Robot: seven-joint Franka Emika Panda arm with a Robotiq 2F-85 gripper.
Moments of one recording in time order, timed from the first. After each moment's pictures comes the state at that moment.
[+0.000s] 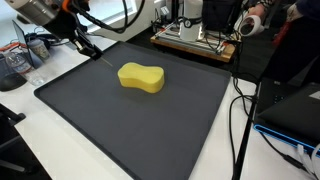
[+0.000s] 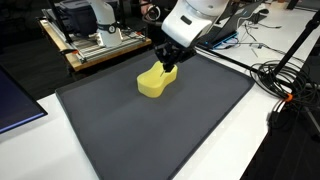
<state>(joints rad) -0.12 0.91 -0.02 -0.84 -0.02 1.35 0.37</state>
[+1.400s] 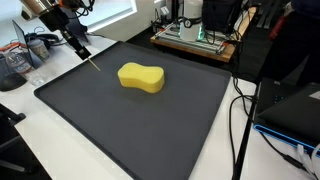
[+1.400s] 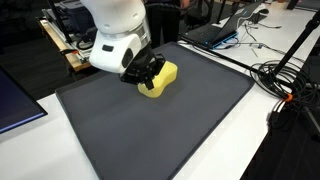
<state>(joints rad) -0.40 0.70 0.06 -1.28 0.20 1.78 -0.08</state>
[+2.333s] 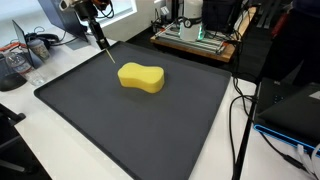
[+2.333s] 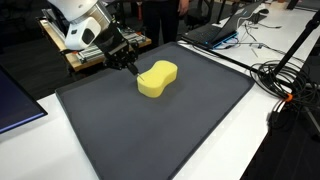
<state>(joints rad) -0.40 0.31 -0.05 -1.97 0.53 2.14 -0.42</state>
